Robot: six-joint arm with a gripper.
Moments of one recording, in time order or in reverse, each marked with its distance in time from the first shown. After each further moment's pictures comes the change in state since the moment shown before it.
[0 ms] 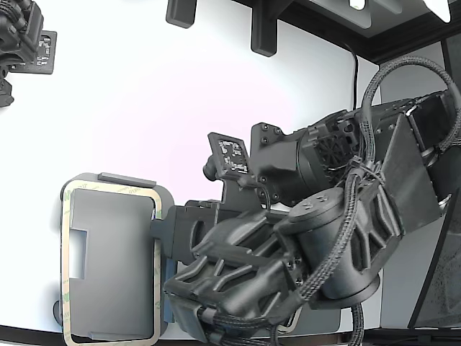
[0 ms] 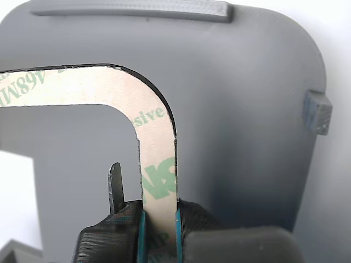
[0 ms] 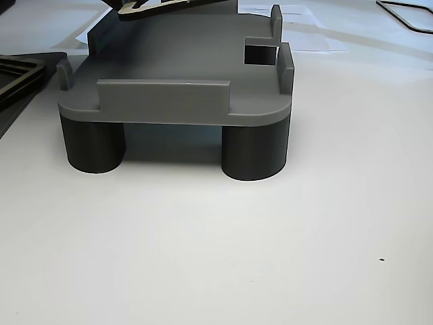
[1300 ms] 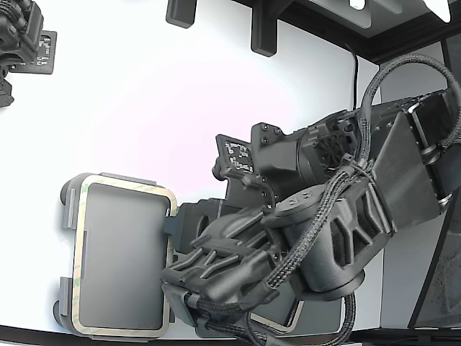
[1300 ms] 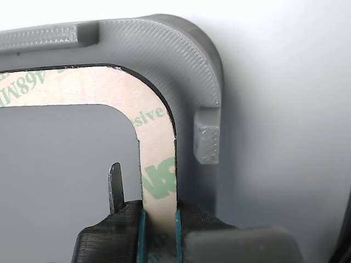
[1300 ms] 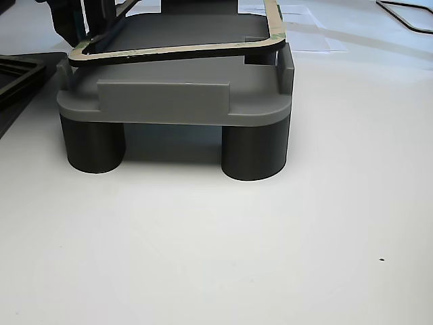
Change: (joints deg) arm -1.0 2.5 7.6 -0.1 -4.0 3.3
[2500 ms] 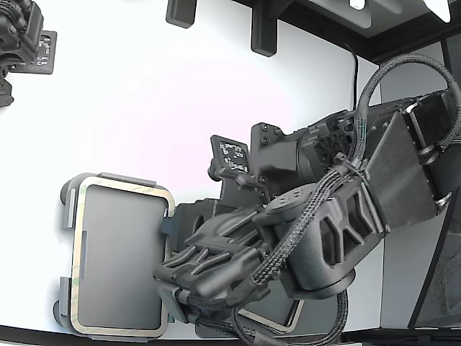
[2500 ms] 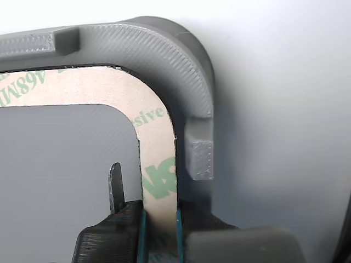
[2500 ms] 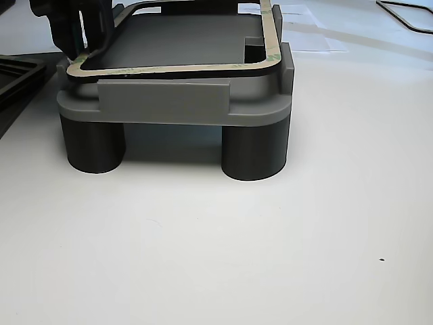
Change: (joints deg) arm -0.6 -1.1 0.5 -1.1 -1.1 -0.9
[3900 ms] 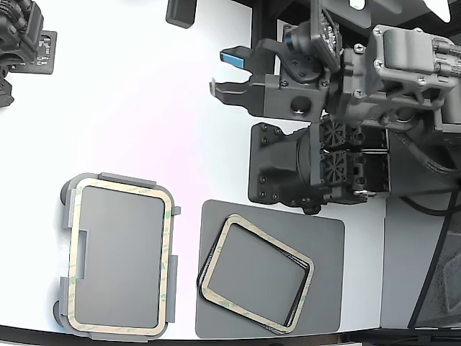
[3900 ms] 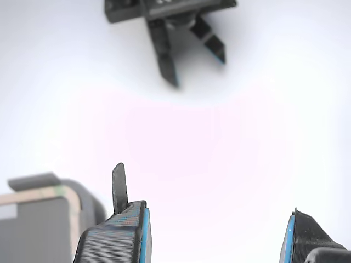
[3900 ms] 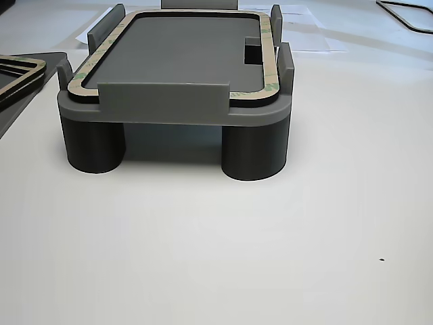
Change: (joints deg) arm -33.5 63.5 42.7 -33.3 -6.2 -115.0
